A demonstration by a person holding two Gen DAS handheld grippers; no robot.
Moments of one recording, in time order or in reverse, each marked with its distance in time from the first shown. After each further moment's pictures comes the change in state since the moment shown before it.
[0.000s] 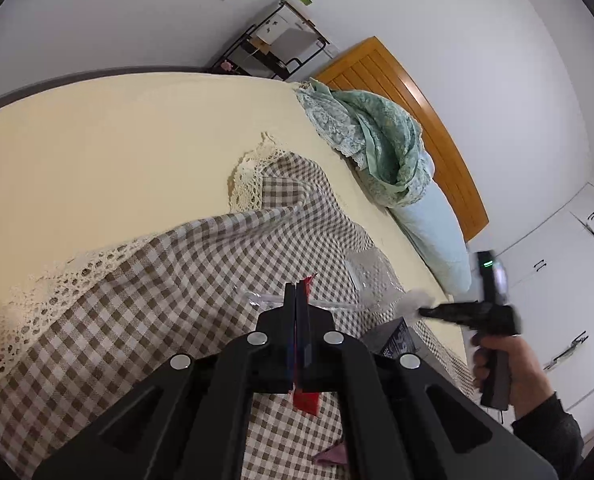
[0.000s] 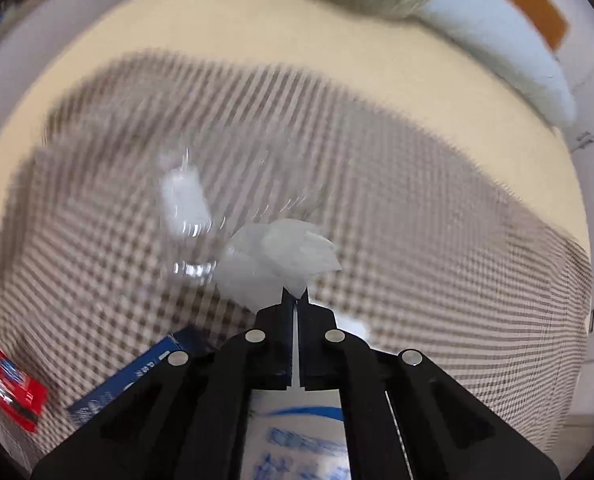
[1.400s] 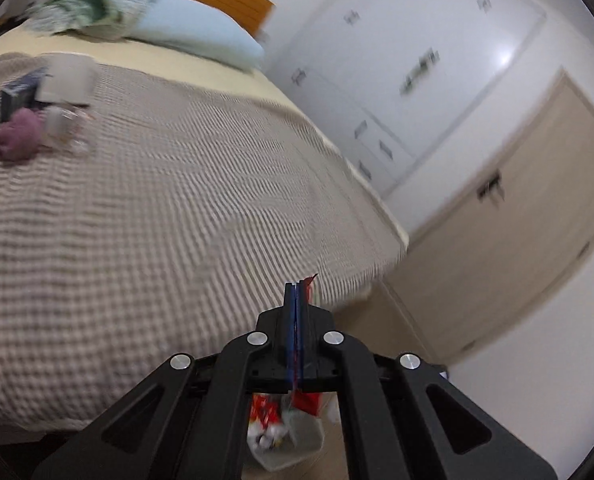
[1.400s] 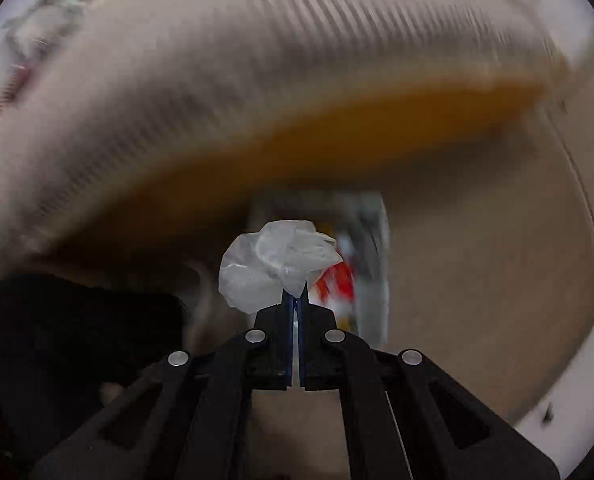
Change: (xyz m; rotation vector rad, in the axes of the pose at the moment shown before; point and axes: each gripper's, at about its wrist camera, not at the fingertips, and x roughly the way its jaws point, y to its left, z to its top) left arm -0.200 -0.249 -0.426 0.665 0.576 -0.451; right arm -0.100 -0.172 -0.824 0.652 0.178 0.056
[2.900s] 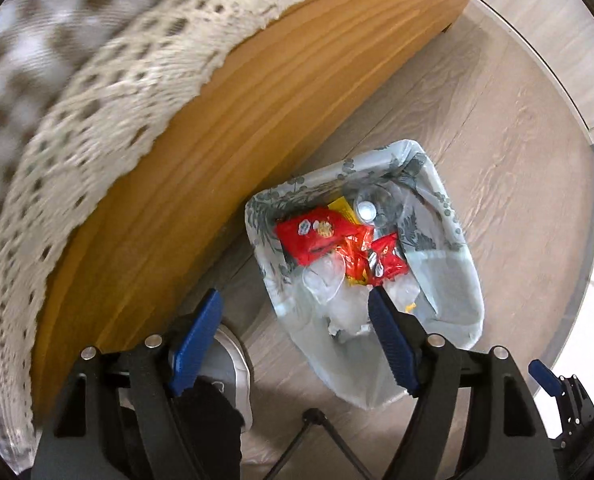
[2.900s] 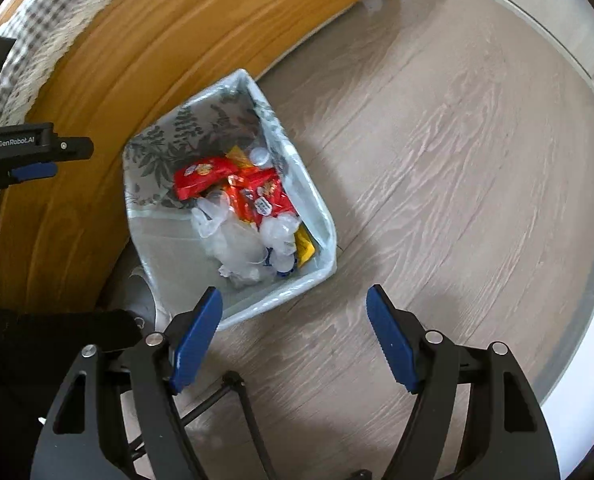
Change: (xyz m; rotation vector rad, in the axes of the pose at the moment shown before) left arm 0.353 -0.052 -0.198 0.399 0.798 0.501; right arm 0.093 -0.102 -0.126 0.450 0.005 0.043
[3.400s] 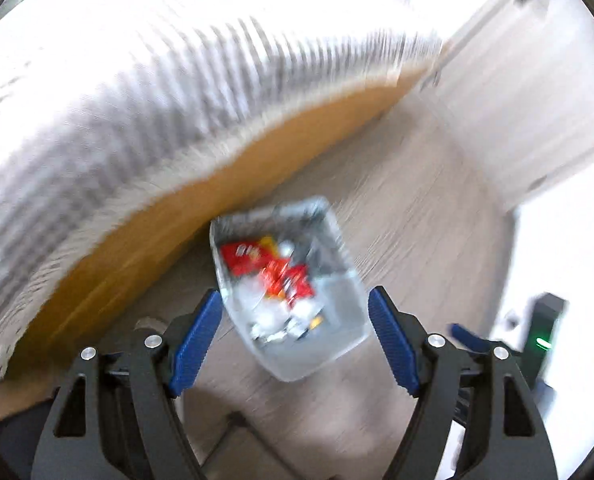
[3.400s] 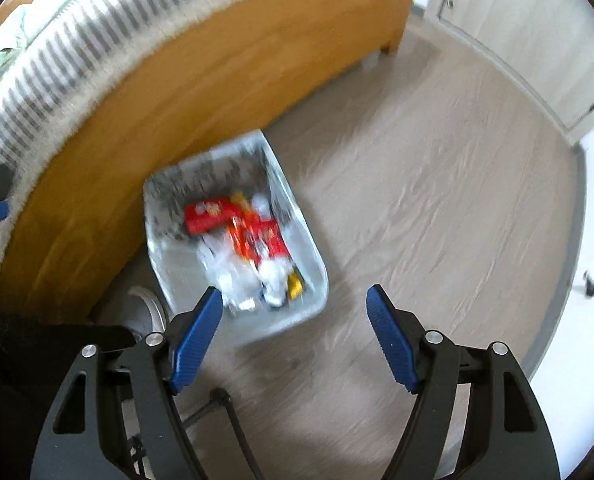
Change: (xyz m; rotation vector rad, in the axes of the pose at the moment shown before) left arm -0.144 0.047 -0.078 -0.139 -0.296 -0.332; right arm -0.079 0.044 0.019 -0.082 -0.144 -0.116
